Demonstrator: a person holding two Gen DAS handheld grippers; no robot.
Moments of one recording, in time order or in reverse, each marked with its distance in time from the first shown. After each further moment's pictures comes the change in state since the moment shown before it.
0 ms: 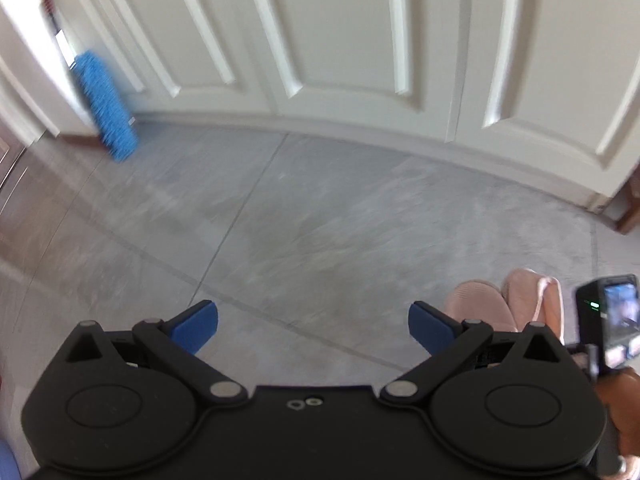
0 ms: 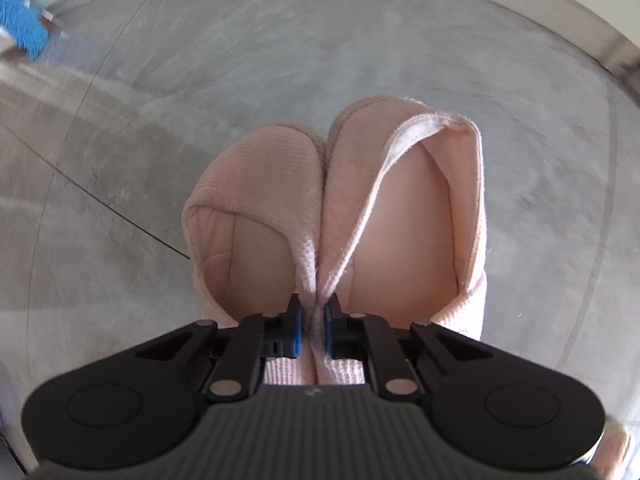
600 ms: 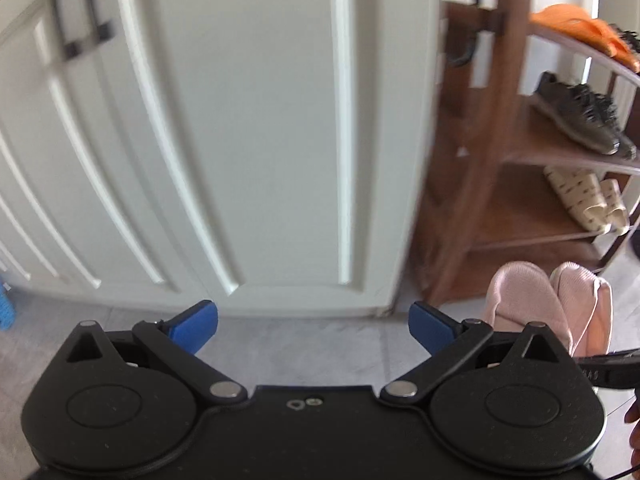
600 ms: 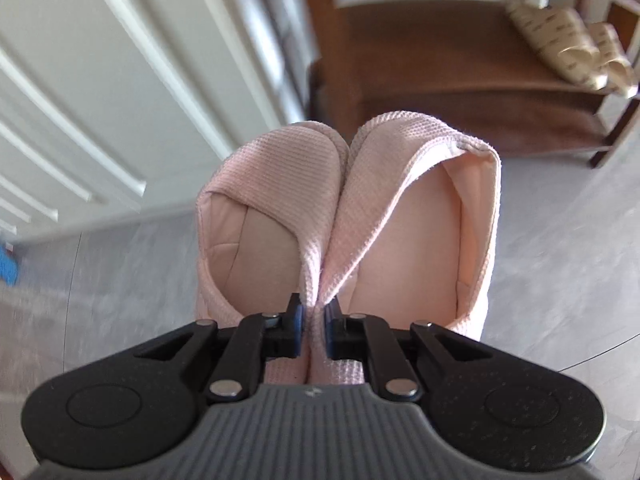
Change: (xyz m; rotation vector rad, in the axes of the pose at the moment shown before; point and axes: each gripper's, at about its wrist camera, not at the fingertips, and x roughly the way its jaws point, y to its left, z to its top) left arm -0.160 -0.271 0.109 0.221 -0.310 -0.317; right arm -0.343 -0.267 -0.067 0.386 -0.436 -0.126
